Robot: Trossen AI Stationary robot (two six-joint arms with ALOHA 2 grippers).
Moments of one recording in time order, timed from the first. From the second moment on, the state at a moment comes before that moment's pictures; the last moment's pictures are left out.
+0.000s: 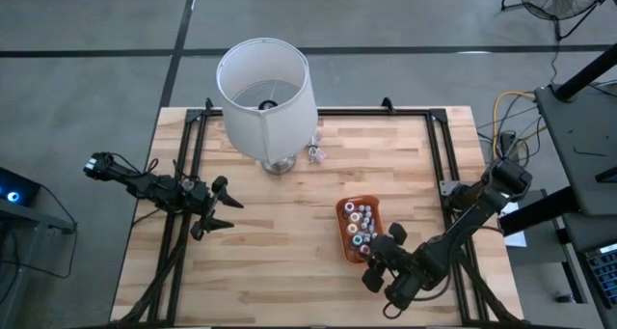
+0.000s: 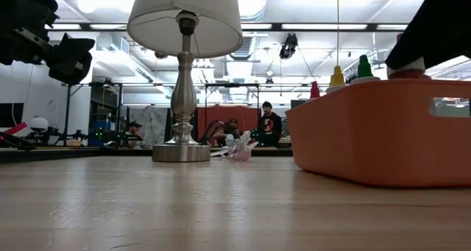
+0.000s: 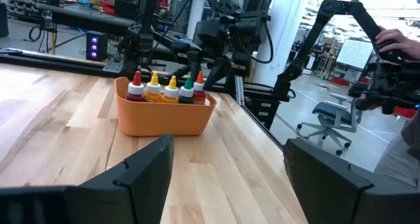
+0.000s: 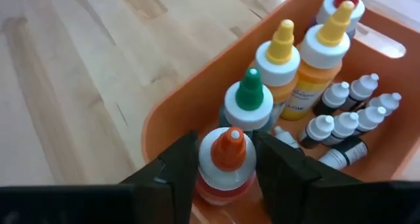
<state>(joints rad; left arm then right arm) -0.39 0.10 0.01 0.04 -0.11 -0.24 0.80 1.69 1.08 -0.67 0.78 1.35</state>
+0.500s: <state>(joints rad) -0.39 0.10 0.01 0.04 -0.11 -0.24 0.80 1.66 1.11 -0.67 0.78 1.28</state>
